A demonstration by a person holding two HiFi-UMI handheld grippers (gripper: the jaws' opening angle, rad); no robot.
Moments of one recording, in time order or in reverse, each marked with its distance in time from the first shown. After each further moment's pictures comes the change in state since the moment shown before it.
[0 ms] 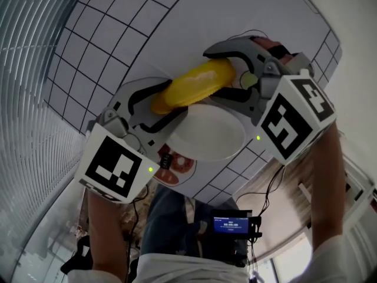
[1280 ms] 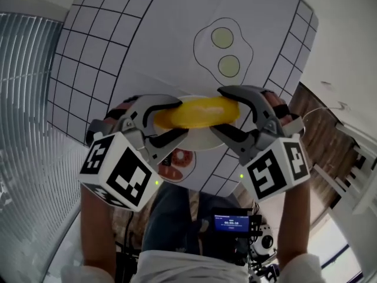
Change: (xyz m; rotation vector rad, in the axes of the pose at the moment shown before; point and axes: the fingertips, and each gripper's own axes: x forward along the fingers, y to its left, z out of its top) left arm -0.001 -0.069 -0.004 0.371 0.157 -0.334; right arm -0.034 0.081 -0.008 0.423 0.085 -0.313
